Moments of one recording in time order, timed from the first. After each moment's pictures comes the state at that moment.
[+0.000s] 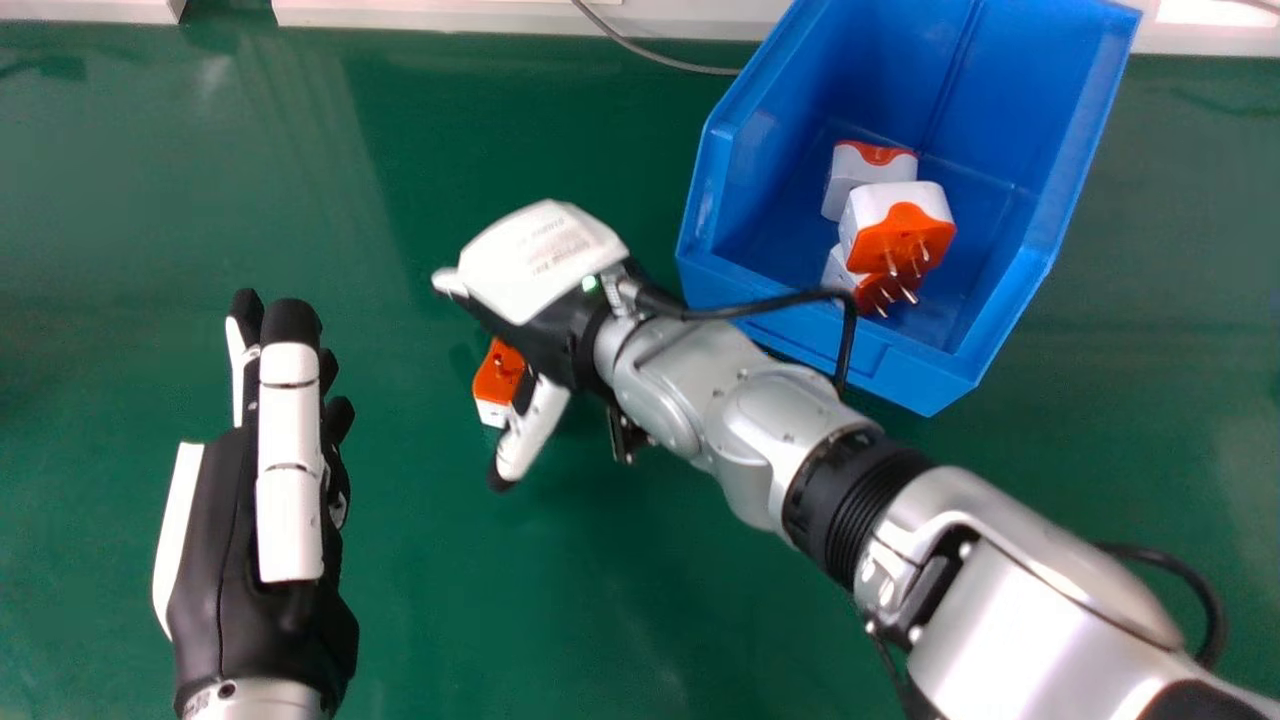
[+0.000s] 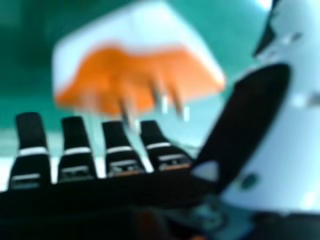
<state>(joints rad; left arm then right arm) 0.60 -0.03 -0.05 -0.83 -0.09 0.30 0.07 -1.01 0.12 0.82 1.15 -0.91 -0.01 0.02</state>
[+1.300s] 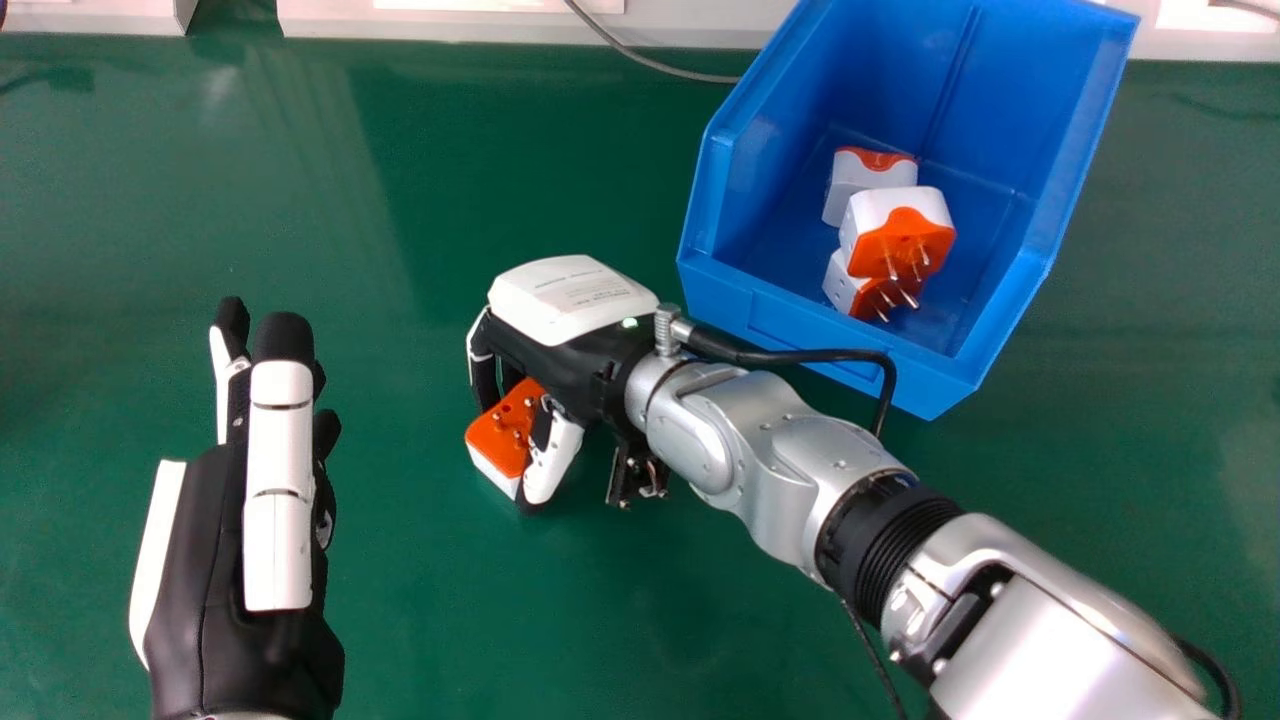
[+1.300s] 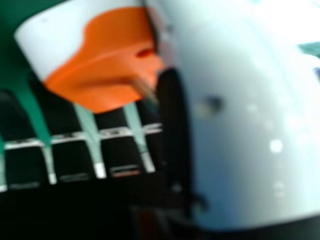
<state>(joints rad) 0.64 -0.02 -0.04 -0.87 -0.09 0.30 0.06 -0.94 0.10 0.70 1.15 -0.74 -0.12 -0.02</state>
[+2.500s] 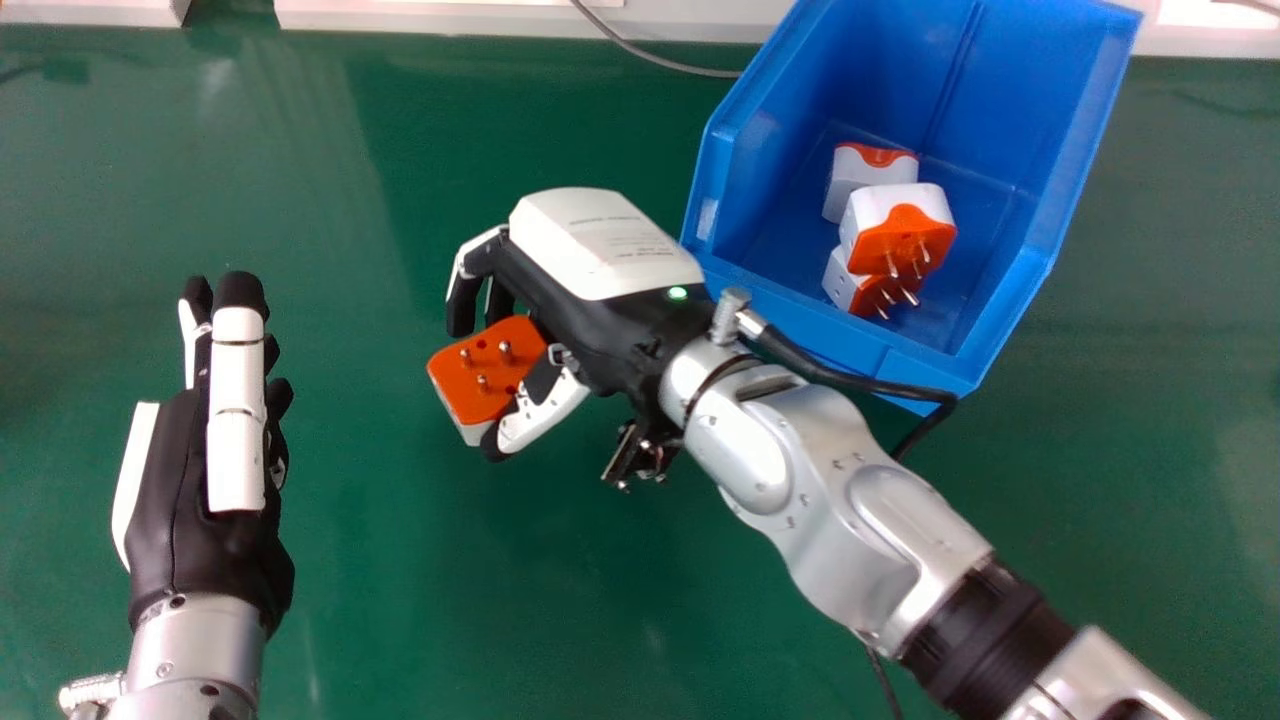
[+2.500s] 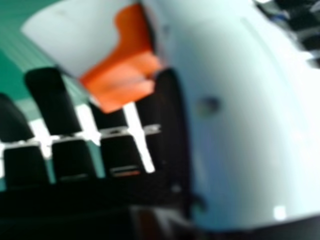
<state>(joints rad) 0.25 0.06 0.22 -0.45 -0.16 0.32 0.00 -0.61 -0.09 0.61 0.32 -0.72 0.08 0.09</state>
